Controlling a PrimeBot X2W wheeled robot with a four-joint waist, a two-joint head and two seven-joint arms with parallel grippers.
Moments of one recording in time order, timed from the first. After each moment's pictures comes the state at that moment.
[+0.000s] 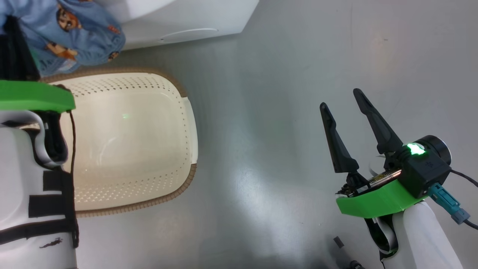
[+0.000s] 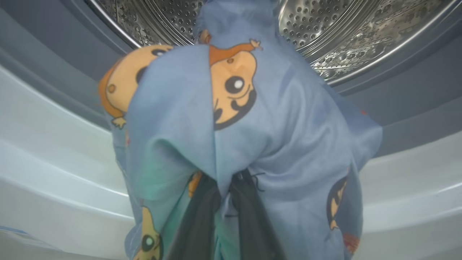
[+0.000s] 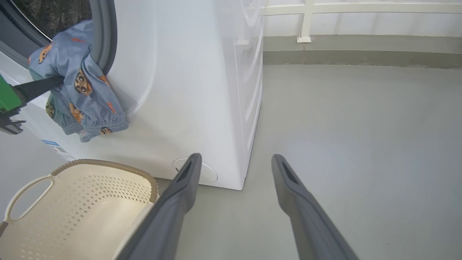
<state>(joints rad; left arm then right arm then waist) -0.80 0.05 0.19 0.46 -0.22 -0.12 -0.25 -0.30 -0.07 0.14 -0.05 0.12 0.13 -0.26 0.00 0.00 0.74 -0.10</state>
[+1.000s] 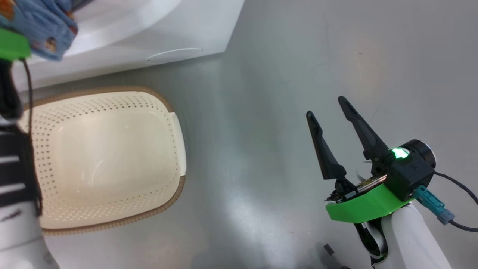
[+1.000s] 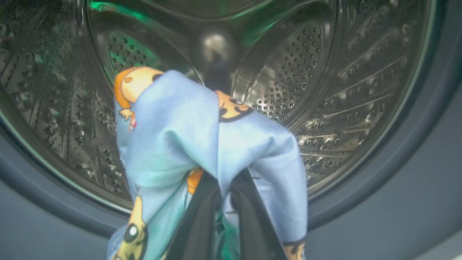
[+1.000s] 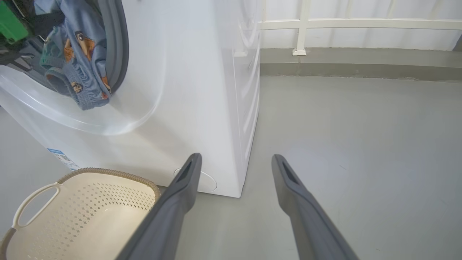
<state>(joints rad) -0.94 0.14 0.14 0.35 -0.25 -0.08 -0.16 -0.30 -0.06 0.18 -0.02 0.13 0.13 -0.26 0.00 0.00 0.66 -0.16</state>
